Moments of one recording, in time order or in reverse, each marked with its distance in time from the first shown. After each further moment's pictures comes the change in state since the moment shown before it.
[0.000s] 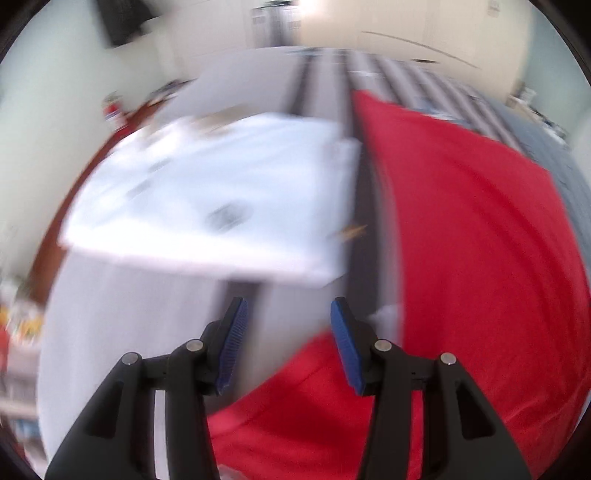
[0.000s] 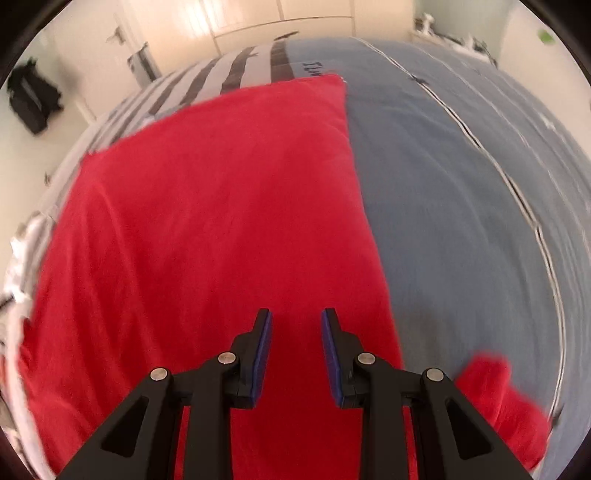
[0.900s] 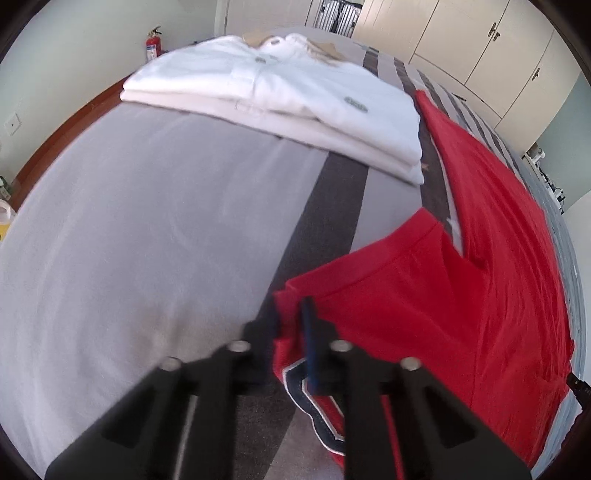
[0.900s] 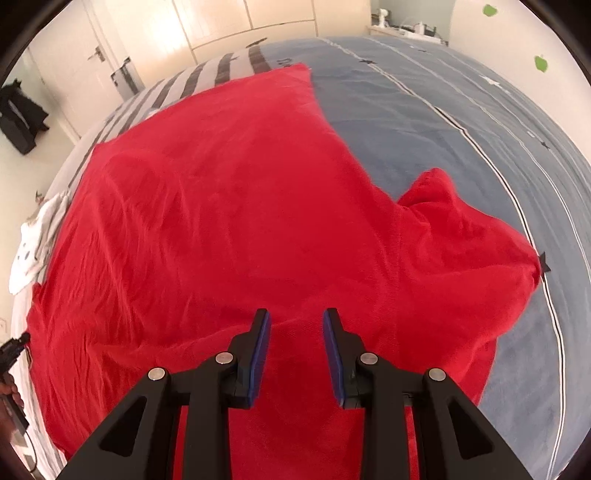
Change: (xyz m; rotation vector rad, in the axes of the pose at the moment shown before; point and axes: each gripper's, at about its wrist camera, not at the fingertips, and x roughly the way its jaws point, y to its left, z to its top) left arm 0.010 0.076 -0.089 -0.221 0.004 -0.171; right arm -0.077 0.016 -0.131 0.116 -0.017 -0.072
